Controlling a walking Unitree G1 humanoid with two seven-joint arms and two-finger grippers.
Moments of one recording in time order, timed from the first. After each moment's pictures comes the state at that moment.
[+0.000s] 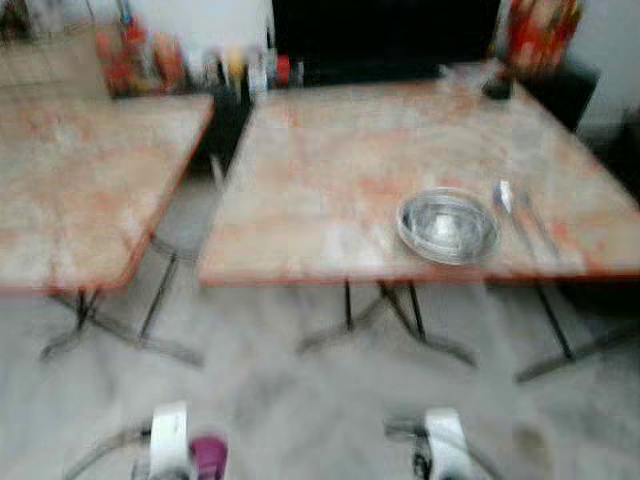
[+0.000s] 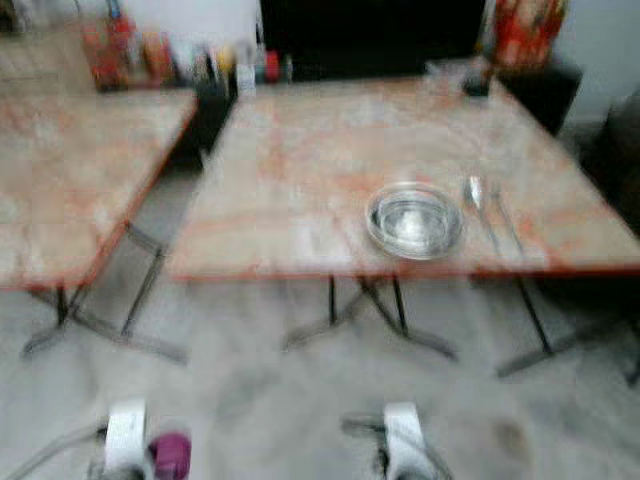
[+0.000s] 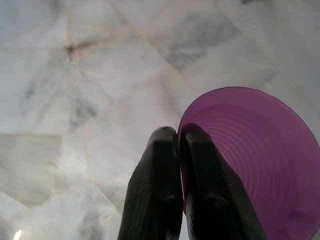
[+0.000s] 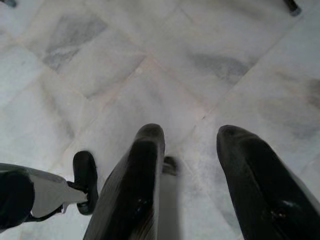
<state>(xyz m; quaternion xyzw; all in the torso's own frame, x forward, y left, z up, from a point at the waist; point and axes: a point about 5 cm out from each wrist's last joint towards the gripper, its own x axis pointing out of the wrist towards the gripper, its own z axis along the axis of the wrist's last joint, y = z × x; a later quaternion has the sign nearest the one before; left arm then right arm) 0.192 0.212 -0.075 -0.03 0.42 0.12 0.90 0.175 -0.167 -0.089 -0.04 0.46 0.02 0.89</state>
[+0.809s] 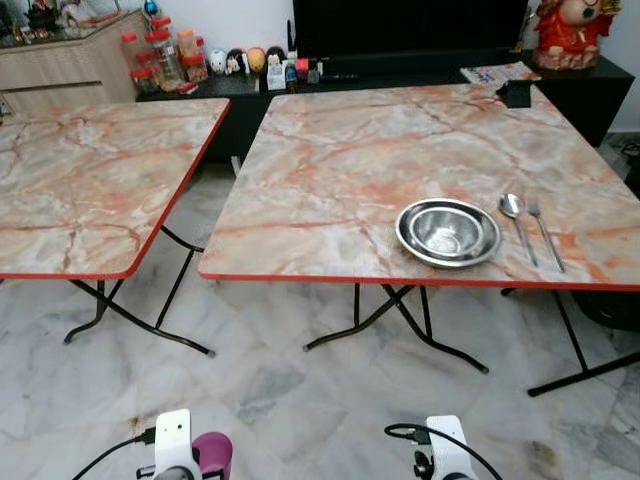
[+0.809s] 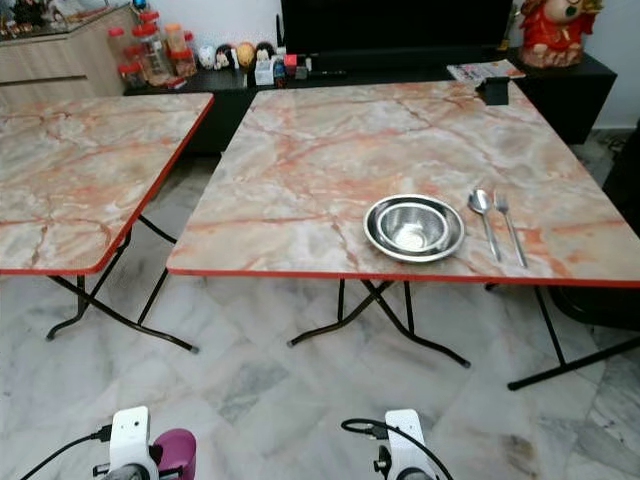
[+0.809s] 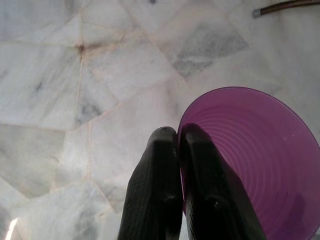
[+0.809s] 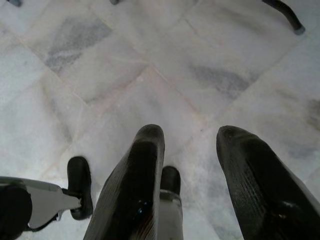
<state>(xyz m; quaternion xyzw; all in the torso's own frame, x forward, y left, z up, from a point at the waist) 0.195 0.209 -0.074 -0.04 0.41 0.12 0.90 0.175 -0.174 -0.089 -0.04 0.46 0.01 0.89</state>
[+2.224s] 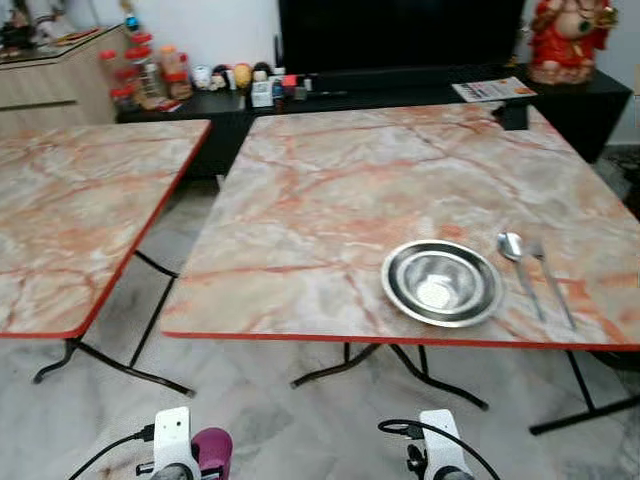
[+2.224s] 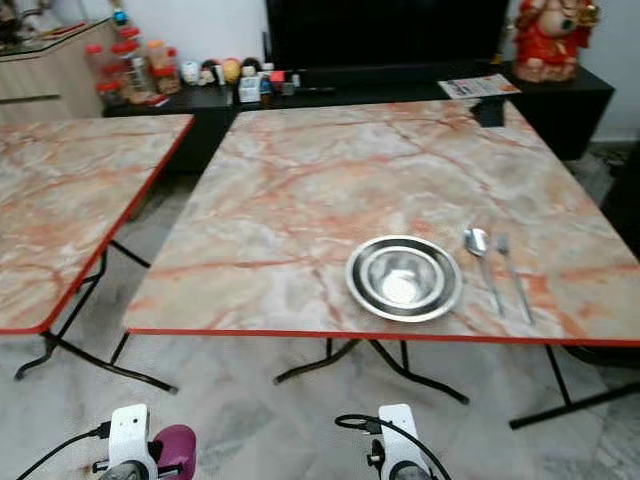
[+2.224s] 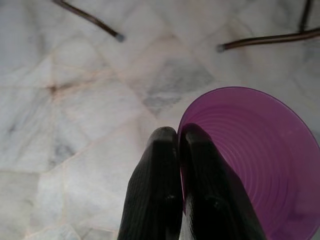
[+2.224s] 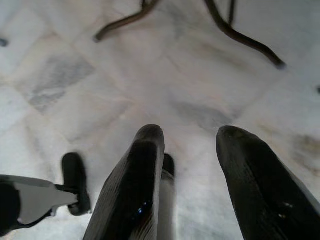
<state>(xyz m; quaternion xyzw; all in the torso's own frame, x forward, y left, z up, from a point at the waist) 0.197 0.207 -0.073 -0.04 0.41 0.11 0.91 0.180 -0.171 -0.087 -0.04 0.46 0.01 0.89</state>
